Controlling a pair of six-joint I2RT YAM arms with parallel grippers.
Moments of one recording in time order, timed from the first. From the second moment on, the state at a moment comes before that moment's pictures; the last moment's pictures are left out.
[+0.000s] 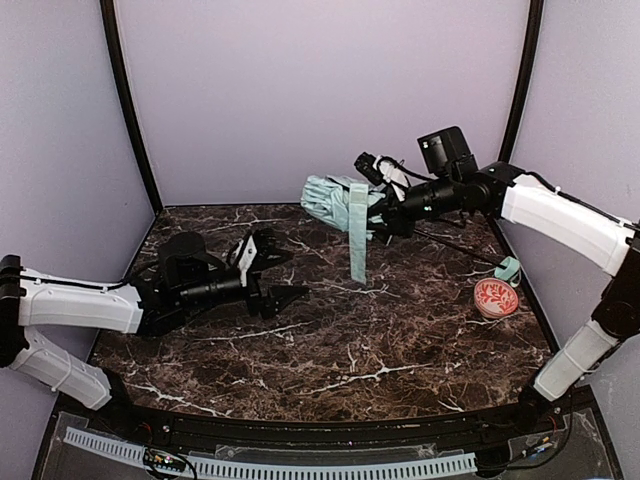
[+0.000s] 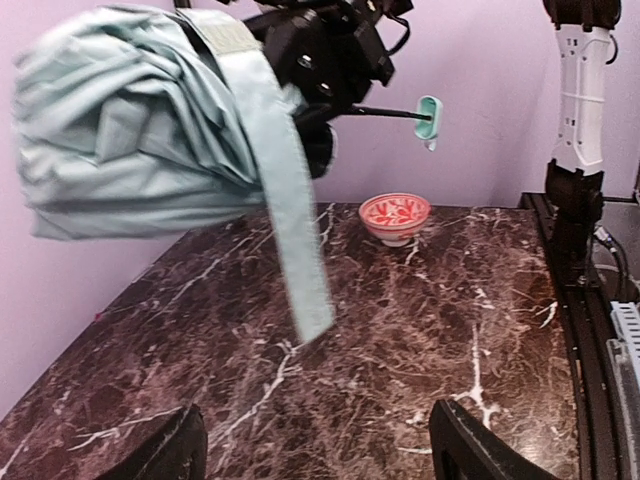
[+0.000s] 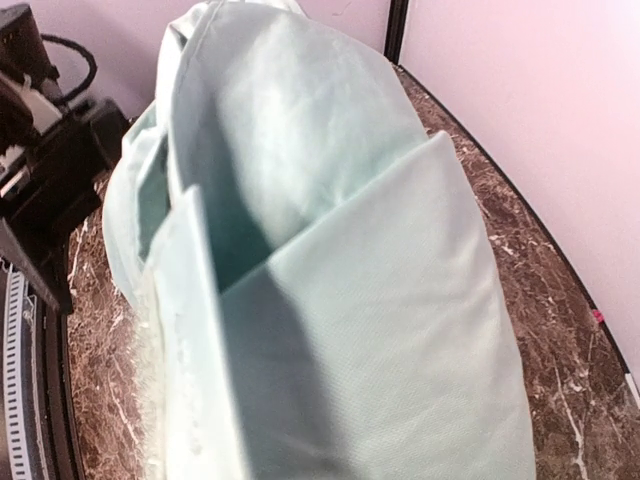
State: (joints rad) left arm -0.85 1.28 0.62 0.55 0.29 0.20; right arm 0.65 1.54 1.43 -0.53 -0.50 -0.35
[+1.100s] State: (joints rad) left arm -0.87 1.78 0.90 0.90 0.59 0.09; right arm 0.71 1.53 1.63 -0.70 -0.50 -0.37
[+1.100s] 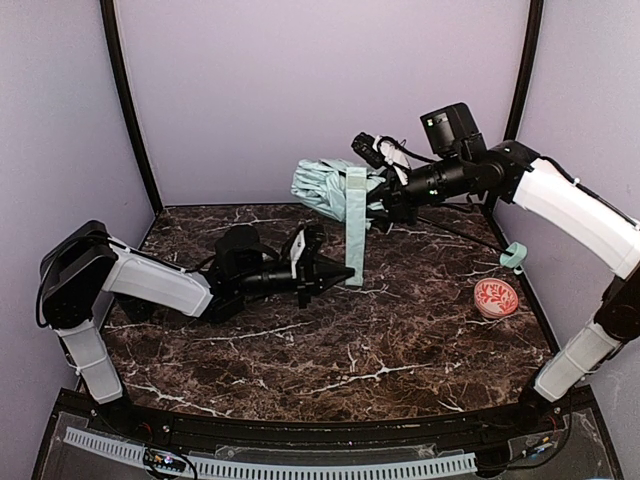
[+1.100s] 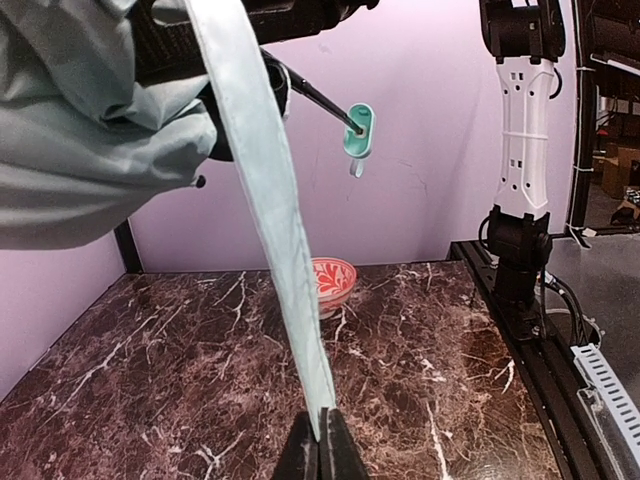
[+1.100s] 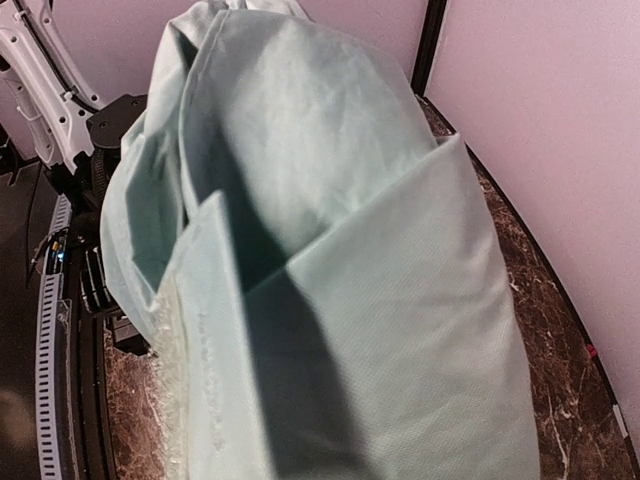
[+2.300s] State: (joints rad) left arm -0.70 1.75 1.13 0.66 0.63 0.81; right arm 0.83 1.44 1.56 -1.00 -0.63 -0.76
